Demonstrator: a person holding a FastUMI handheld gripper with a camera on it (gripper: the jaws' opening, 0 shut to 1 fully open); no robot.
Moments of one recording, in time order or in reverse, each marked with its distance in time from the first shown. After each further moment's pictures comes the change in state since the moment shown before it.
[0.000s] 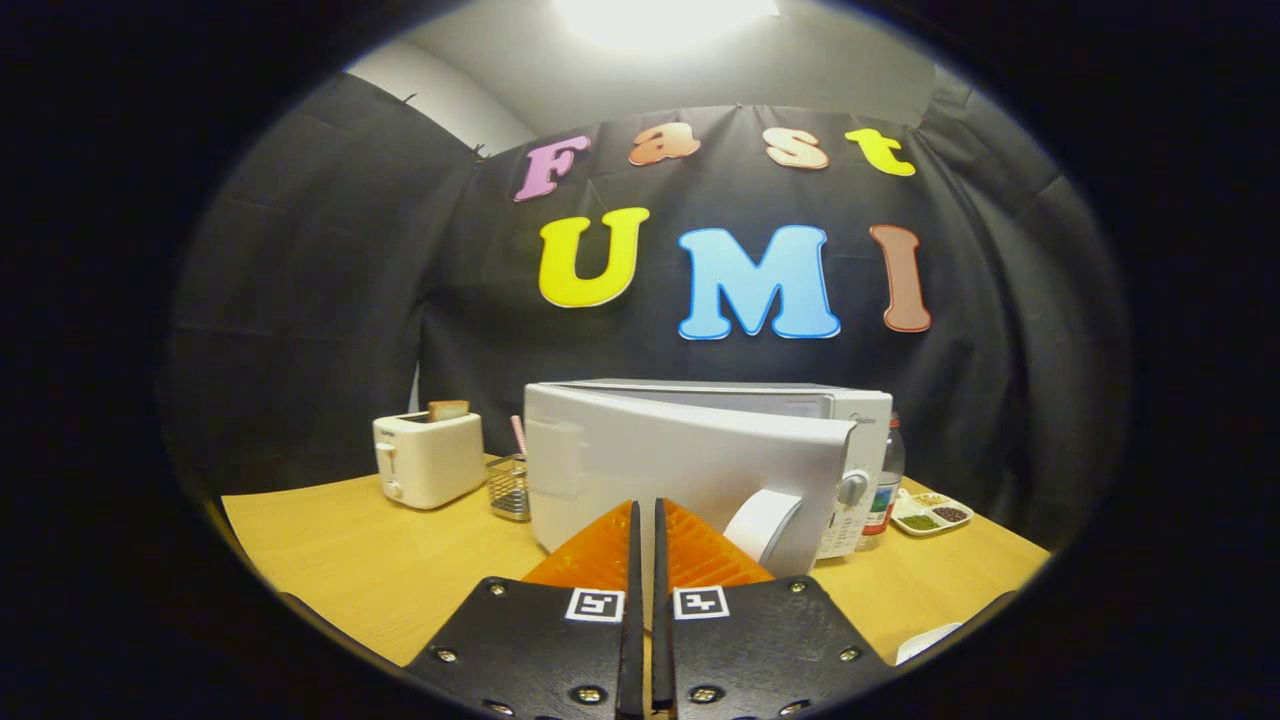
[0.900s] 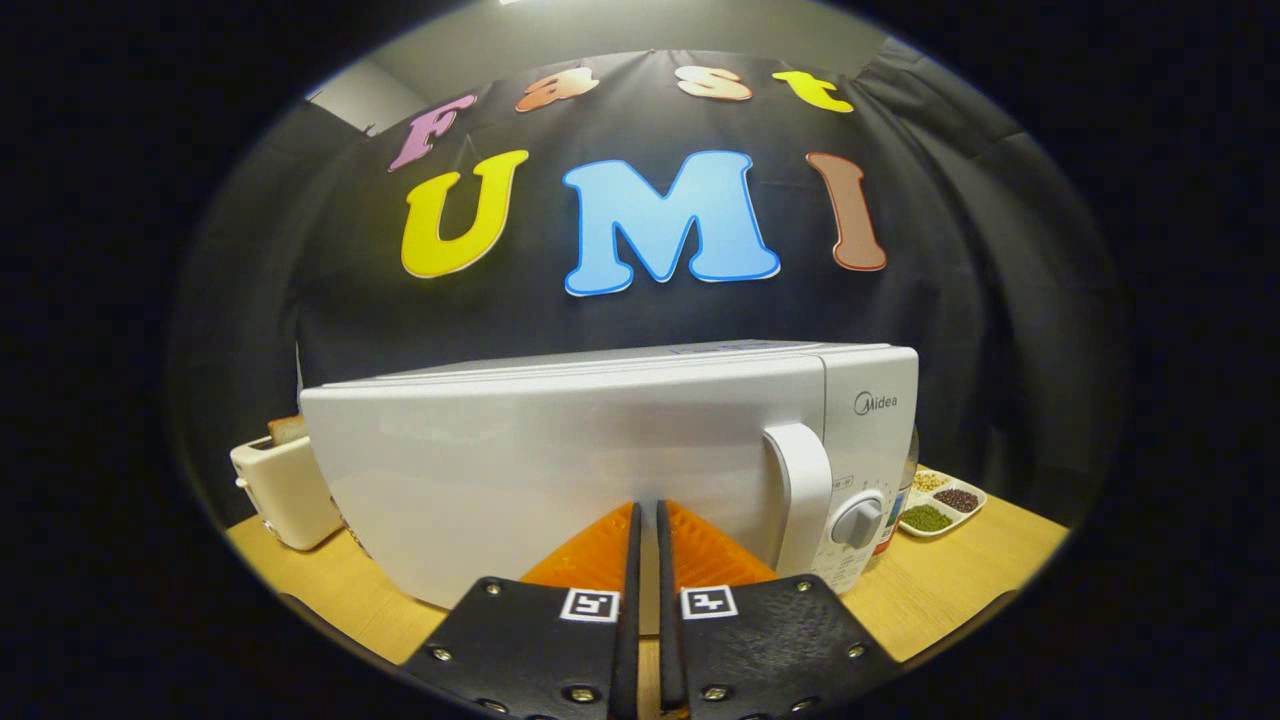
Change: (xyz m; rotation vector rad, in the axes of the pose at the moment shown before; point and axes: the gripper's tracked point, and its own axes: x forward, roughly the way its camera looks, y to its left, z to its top) arm 0.153 -0.074 -0.019 0.094 0.105 -0.206
